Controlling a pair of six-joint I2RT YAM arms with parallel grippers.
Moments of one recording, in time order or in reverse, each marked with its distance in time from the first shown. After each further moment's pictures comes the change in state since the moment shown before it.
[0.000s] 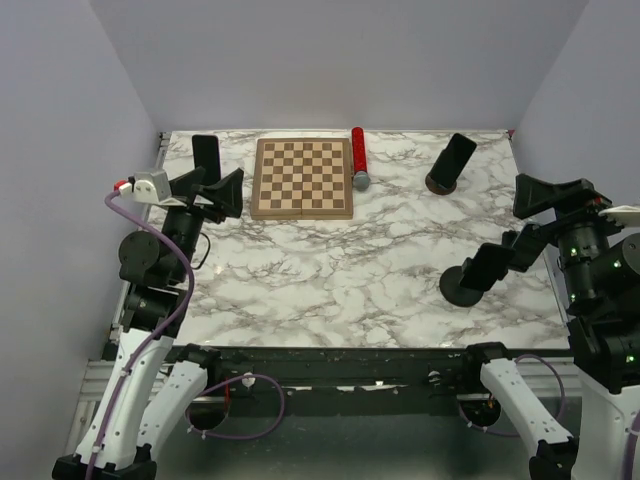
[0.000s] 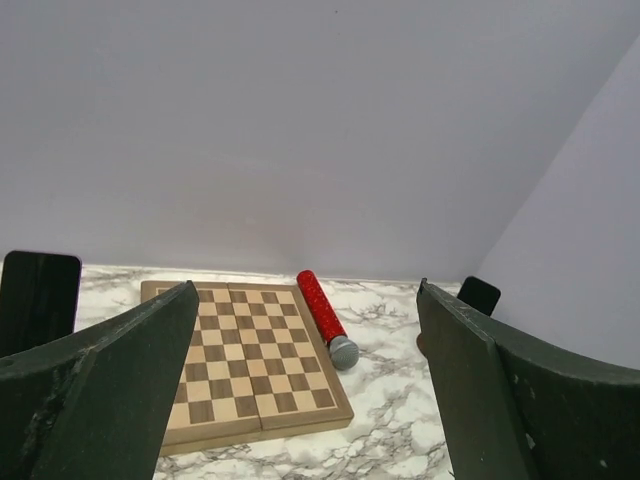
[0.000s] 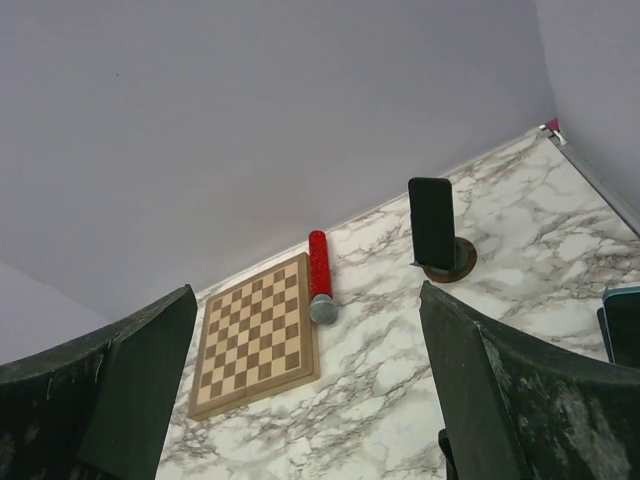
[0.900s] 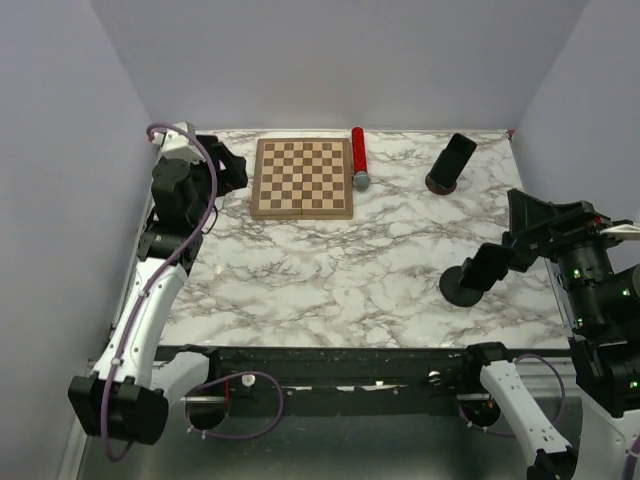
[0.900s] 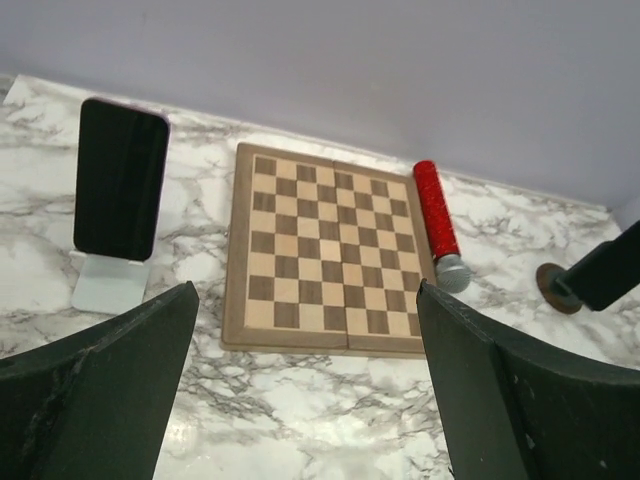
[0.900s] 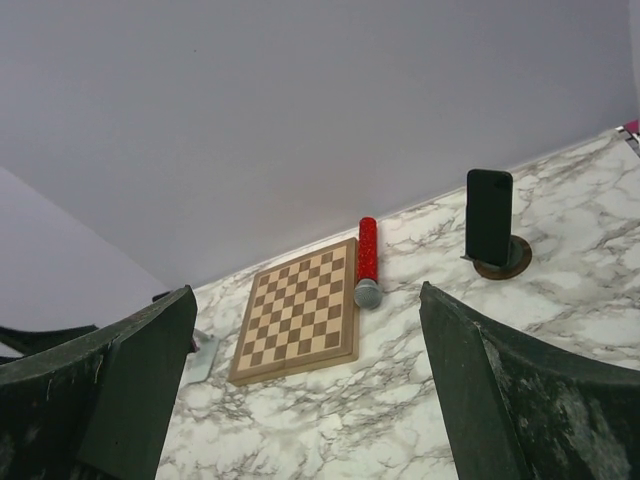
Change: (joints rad) left arm 0.051 0.332 0.172 -0.231 -0.099 0.005; right arm 0.000 -0.084 -0.034 0.009 -0.134 0.021
